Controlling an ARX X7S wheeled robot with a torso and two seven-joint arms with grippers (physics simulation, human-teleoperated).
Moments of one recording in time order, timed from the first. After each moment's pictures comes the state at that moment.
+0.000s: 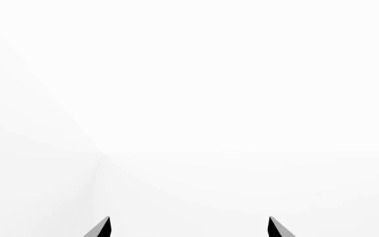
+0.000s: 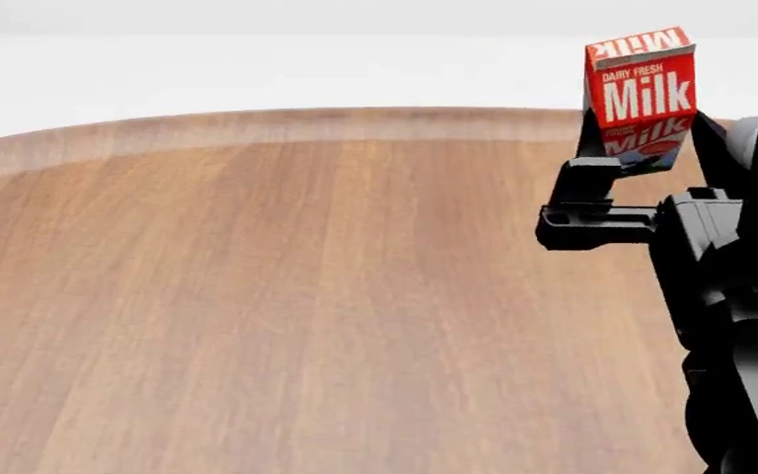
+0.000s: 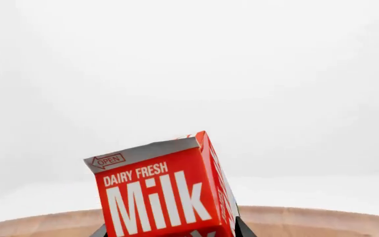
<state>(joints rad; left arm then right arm) -0.57 -1.03 -0.38 0.96 -1.10 -0.36 -0.79 0.72 0.34 0.09 -0.14 0.43 0.70 -0.06</state>
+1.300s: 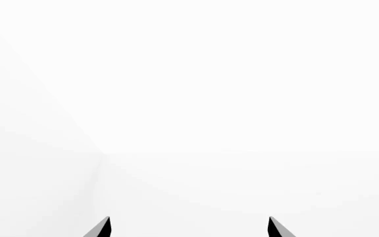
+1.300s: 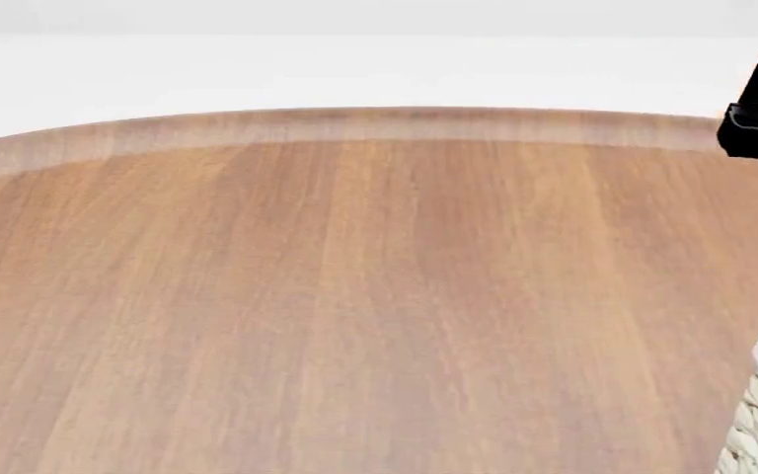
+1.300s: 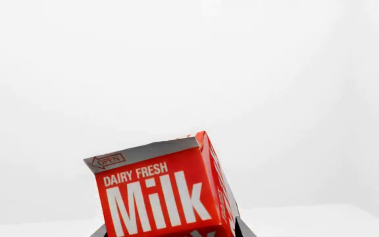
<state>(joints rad) -0.57 -1.04 -0.37 0.95 -1.09 -0.35 -0.79 0.85 0.53 0.18 -0.13 0.43 0.74 -0.03</state>
